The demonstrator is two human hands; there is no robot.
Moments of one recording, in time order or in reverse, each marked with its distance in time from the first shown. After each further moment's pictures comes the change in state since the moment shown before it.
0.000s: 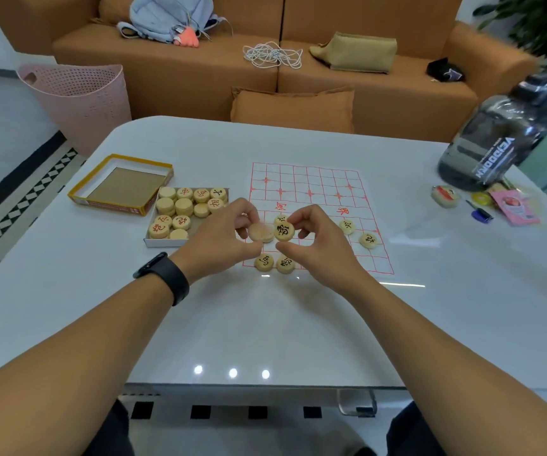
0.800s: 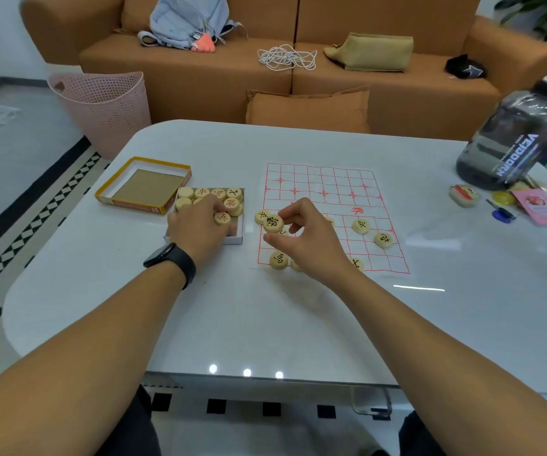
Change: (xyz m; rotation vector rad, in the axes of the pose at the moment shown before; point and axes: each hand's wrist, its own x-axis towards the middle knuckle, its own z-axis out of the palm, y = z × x) left_hand 0.021 -0.065 -0.024 0.438 0.351 -0.296; right_hand 0.010 -0.017 0.031 0.057 -0.027 0.023
